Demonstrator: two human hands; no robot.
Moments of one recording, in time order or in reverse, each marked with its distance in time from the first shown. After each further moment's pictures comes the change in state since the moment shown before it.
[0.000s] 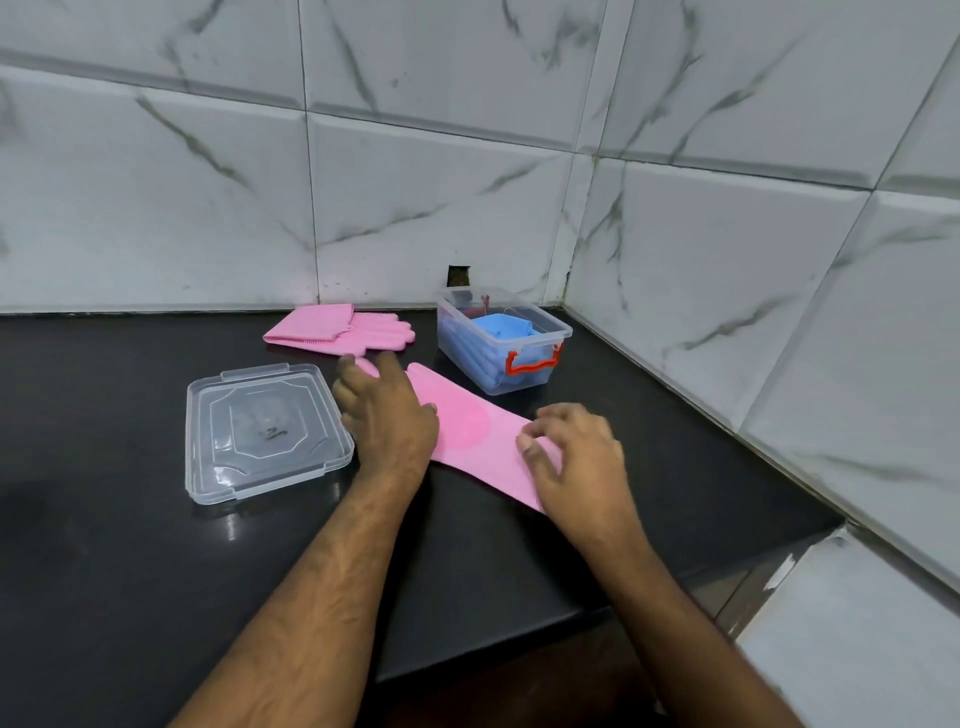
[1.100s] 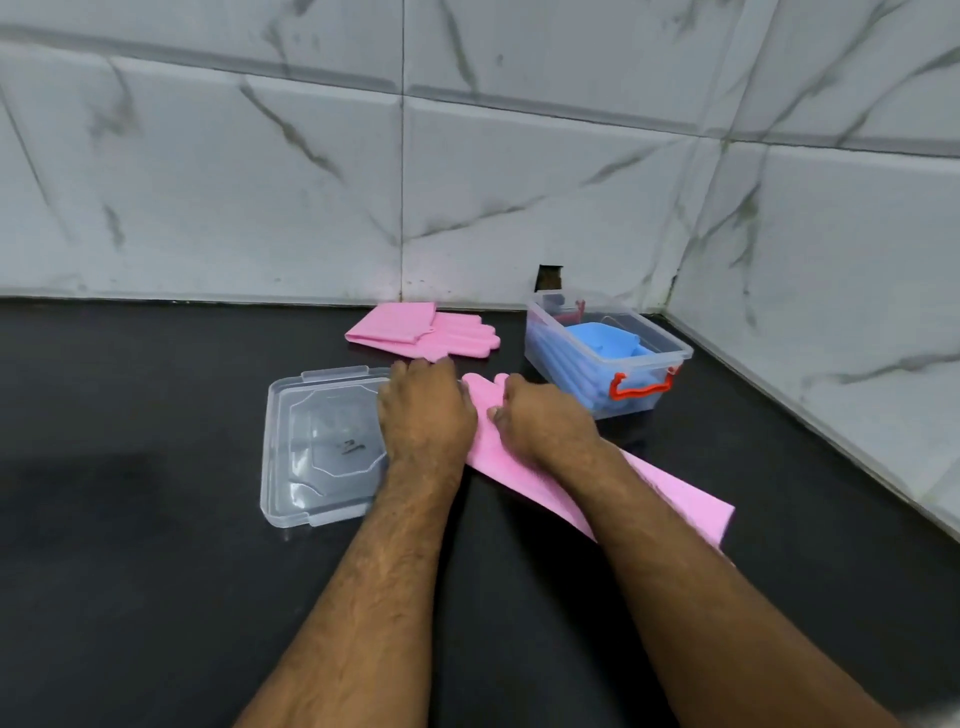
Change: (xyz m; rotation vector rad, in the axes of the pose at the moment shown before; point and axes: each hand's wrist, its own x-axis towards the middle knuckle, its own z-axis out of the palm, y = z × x) left_hand 0.052 -0.029 -0.014 0.369 0.027 0.132; right_hand 0.126 -0.088 0.083 -0.365 -0.536 -0.004
